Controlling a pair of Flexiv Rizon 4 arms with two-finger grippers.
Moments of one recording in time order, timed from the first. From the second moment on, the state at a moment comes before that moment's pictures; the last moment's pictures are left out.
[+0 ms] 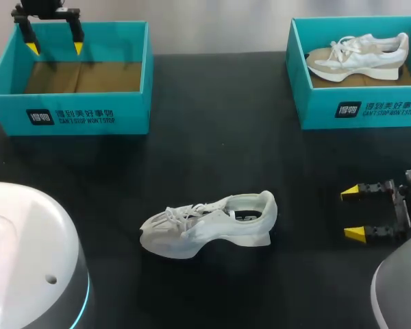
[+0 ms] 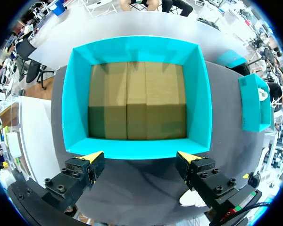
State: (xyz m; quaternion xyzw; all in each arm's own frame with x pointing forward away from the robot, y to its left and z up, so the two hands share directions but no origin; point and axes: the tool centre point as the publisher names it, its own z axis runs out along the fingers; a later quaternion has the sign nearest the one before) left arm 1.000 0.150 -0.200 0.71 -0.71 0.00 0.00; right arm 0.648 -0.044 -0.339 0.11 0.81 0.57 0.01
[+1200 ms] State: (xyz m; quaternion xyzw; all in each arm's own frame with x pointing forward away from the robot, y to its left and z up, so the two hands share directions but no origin) left arm 1.000 0.150 -0.200 0.71 -0.71 0.00 0.00; right arm 0.665 -0.016 -0.376 0.03 0.79 0.60 0.05
